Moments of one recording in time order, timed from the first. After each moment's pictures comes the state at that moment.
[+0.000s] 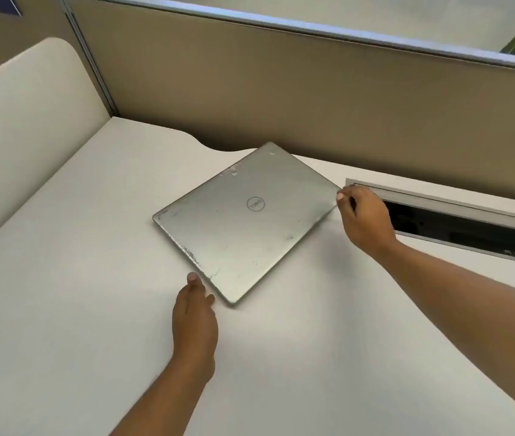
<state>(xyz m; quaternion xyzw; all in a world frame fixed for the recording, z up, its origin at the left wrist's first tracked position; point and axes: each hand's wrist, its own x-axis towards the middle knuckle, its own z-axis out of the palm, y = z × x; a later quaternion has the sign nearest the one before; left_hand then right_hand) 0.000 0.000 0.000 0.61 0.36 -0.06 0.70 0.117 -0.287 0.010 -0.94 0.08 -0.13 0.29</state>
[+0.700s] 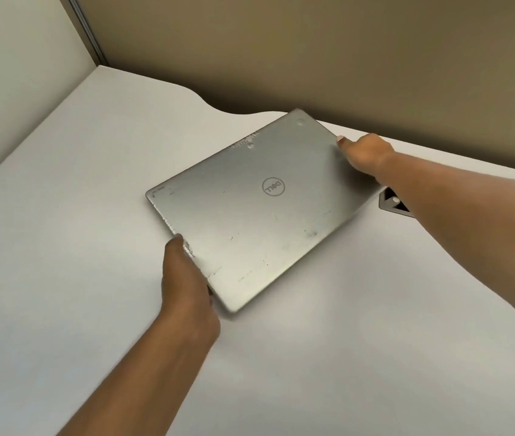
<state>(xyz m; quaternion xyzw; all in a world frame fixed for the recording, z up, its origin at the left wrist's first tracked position) 0.068 0.010 -0.005 0.49 0.48 -0.10 0.72 0.266 -0.283 -0.019 -0.93 0.25 0.11 0.24</state>
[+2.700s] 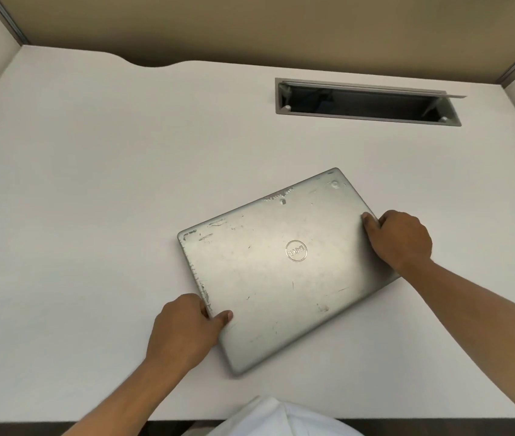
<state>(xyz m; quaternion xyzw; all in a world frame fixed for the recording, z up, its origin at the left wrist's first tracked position) -0.207 0.037 -0.016 0.93 0.02 -0.26 0.28 -0.206 -0.347 -0.029 -0.93 0.36 0.01 0.07</state>
